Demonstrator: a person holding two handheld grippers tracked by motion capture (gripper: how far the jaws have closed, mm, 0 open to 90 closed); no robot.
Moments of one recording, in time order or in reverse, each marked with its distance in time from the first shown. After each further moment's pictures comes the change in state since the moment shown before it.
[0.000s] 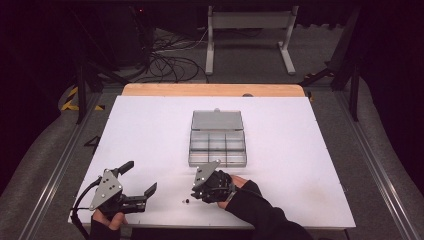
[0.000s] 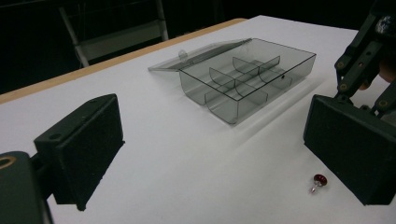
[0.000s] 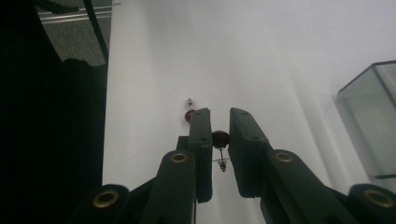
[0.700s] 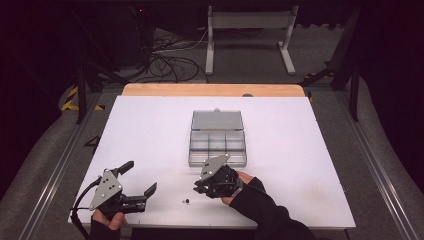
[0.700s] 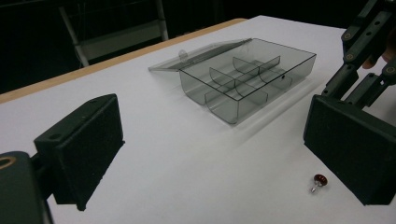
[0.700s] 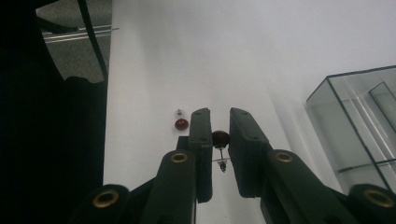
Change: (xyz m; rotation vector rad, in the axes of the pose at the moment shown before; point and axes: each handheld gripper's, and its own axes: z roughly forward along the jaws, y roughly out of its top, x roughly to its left) left arm 0.001 0.000 0.000 -0.001 0.001 0.002; right arm -0.007 0.000 -0.021 -0.066 -0.019 0.018
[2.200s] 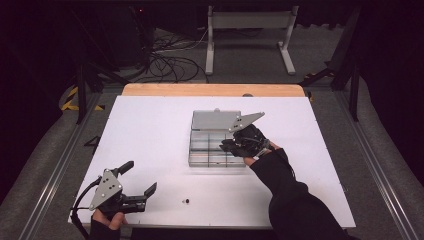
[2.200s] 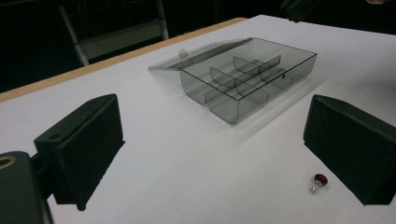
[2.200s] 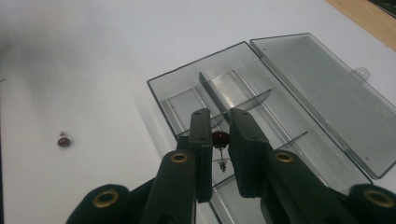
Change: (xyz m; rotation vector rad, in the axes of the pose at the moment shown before) left arm 0.000 0.000 0.000 0.004 0.000 -0.008; right arm -0.086 -0.003 -0.071 -0.032 -0.216 0.228
